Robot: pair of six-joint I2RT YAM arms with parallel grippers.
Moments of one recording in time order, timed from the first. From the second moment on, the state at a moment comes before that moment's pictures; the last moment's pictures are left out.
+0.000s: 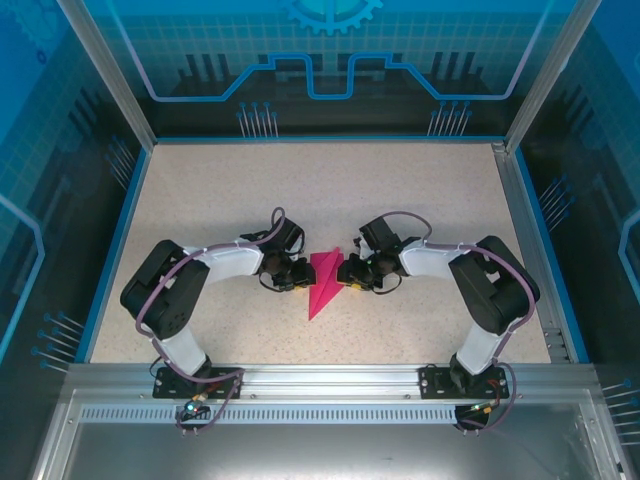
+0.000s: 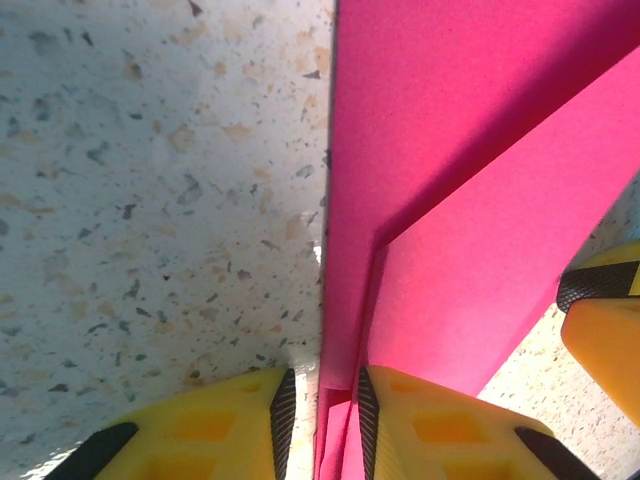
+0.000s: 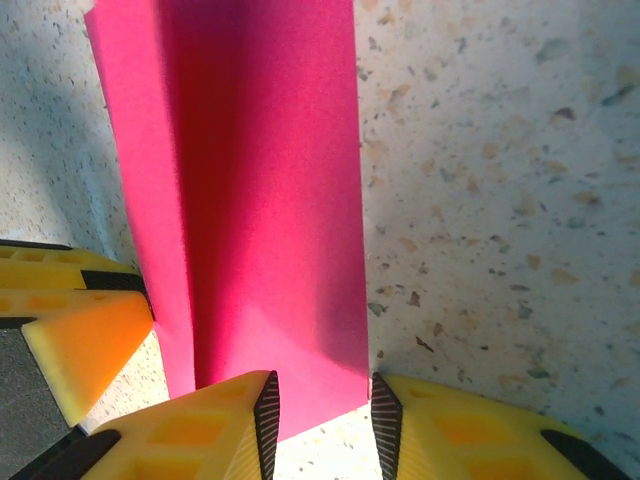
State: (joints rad) left arm -0.54 1.72 0.88 -0.37 0.36 -0.74; right arm 0.57 1.74 0.85 -0.22 -0.48 0.79
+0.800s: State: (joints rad) left arm -0.54 1.72 0.88 -0.38 0.36 -0.74; right arm 0.58 1.75 0.85 -0.20 -0.49 0.85
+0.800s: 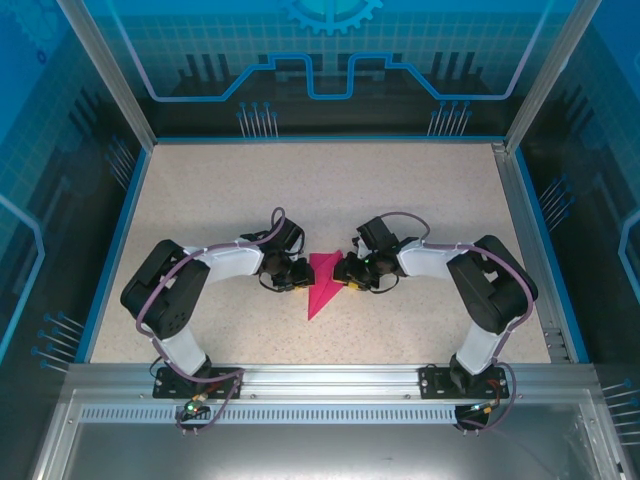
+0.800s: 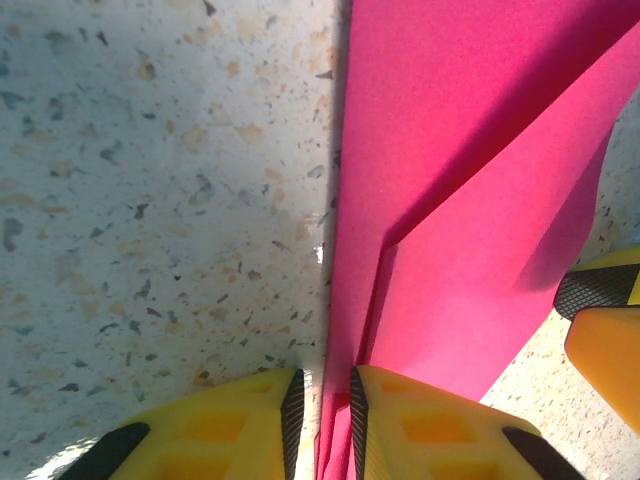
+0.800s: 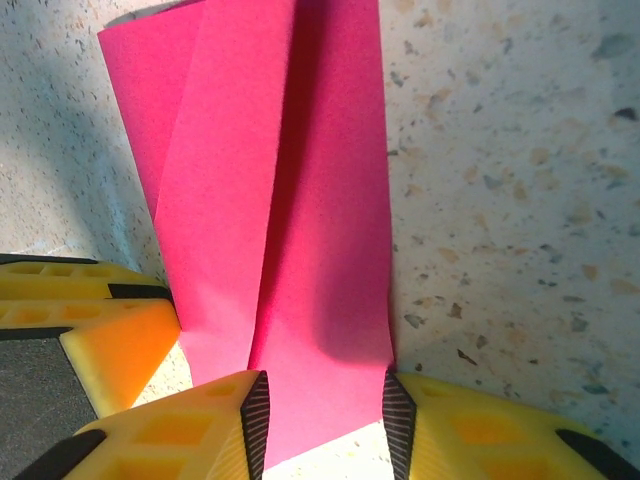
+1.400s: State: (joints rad) left arm -0.54 1.72 0.88 -0.38 0.36 -0.74; right arm 0.59 1.75 0.86 -0.10 -0.51 0.86
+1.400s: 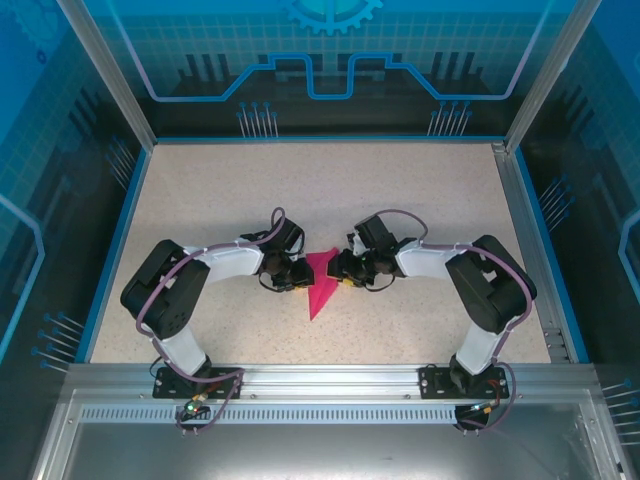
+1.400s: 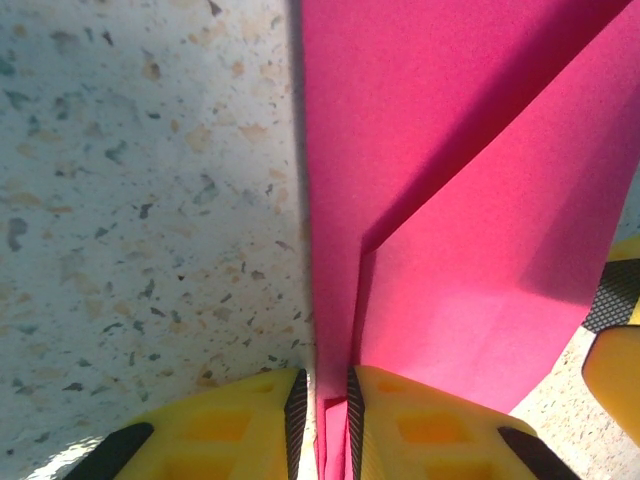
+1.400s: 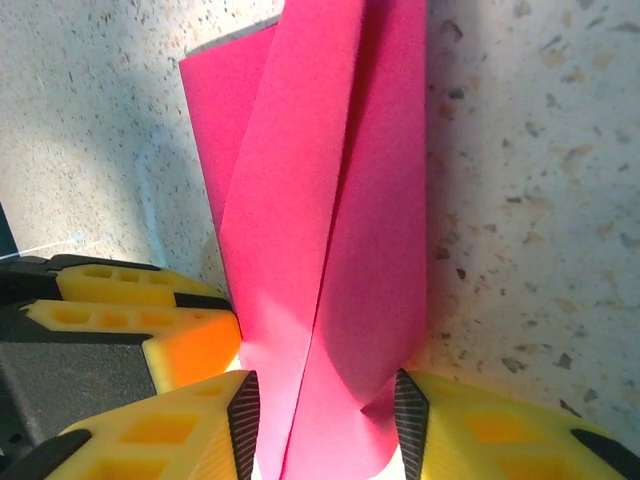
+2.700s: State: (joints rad) left arm -0.54 1.71 0.86 -0.36 0.35 -0.75; right arm 0.67 1.74 0.80 0.07 -0.47 0.98
